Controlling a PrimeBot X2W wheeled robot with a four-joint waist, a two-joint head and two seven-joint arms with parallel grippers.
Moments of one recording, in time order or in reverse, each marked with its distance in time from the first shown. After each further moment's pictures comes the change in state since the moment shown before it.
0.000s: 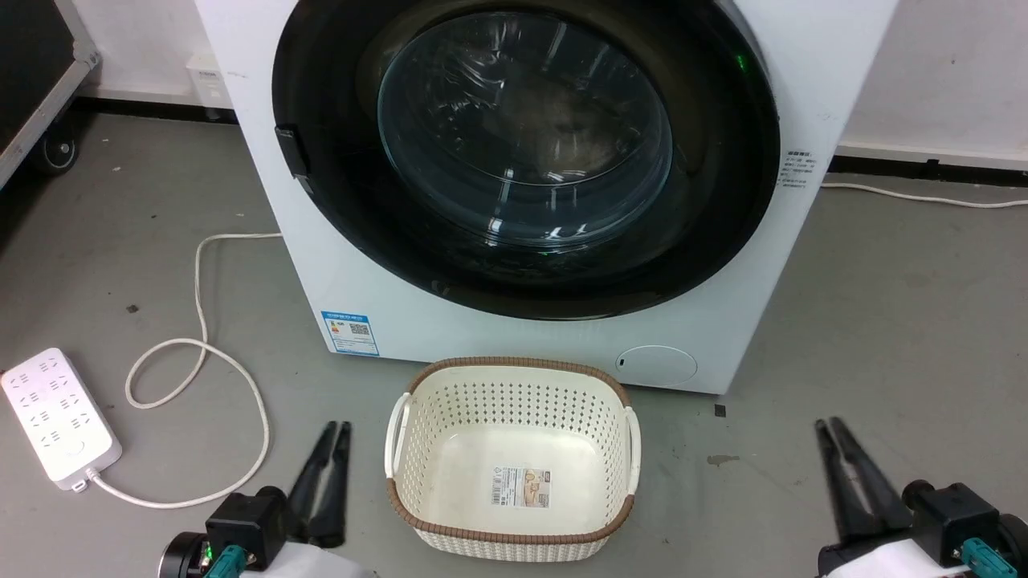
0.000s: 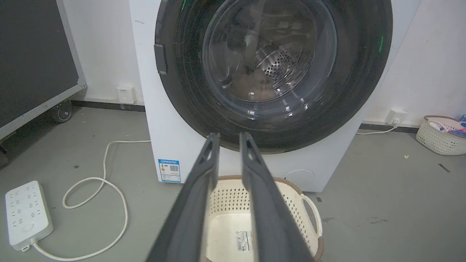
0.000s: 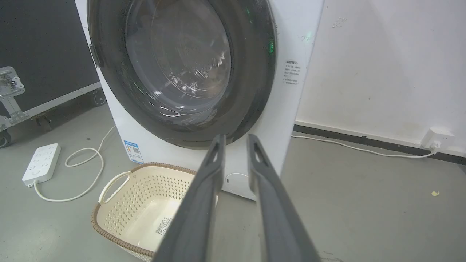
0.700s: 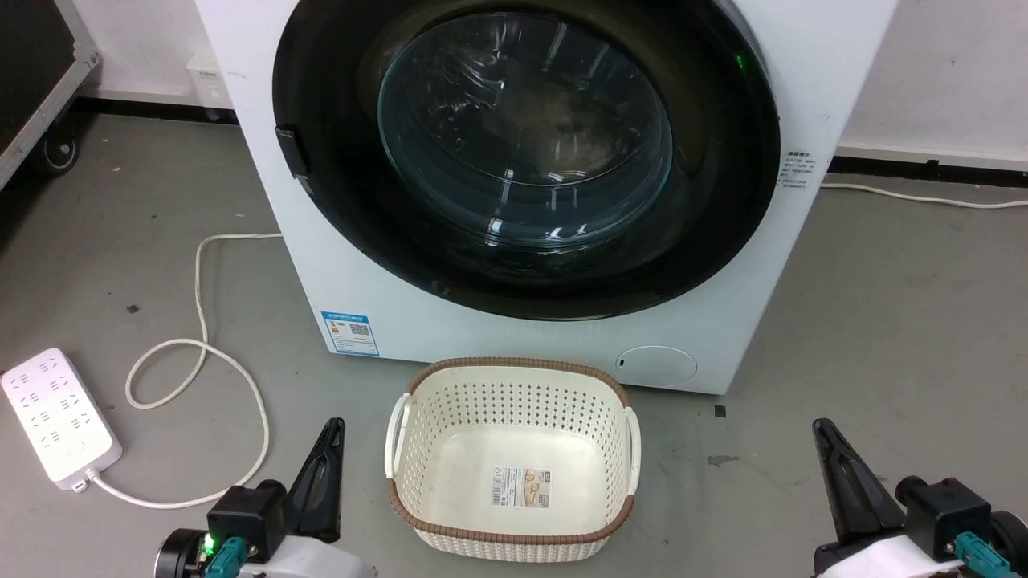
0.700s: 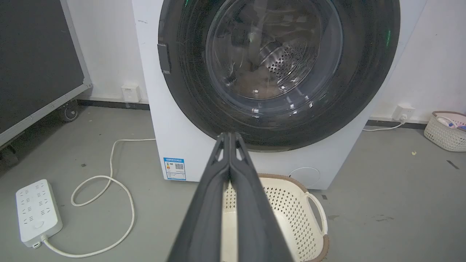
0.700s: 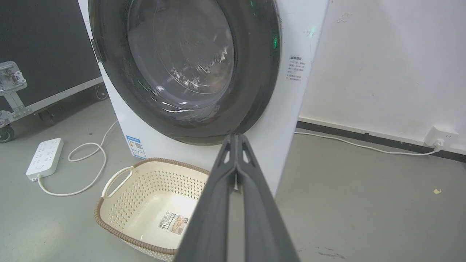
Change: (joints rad) left arm 0.000 -0.005 0.009 -0.022 0.018 0.014 0.037; right arm 0.000 0.000 0.008 -0.012 0.000 0.000 0.037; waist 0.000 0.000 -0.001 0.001
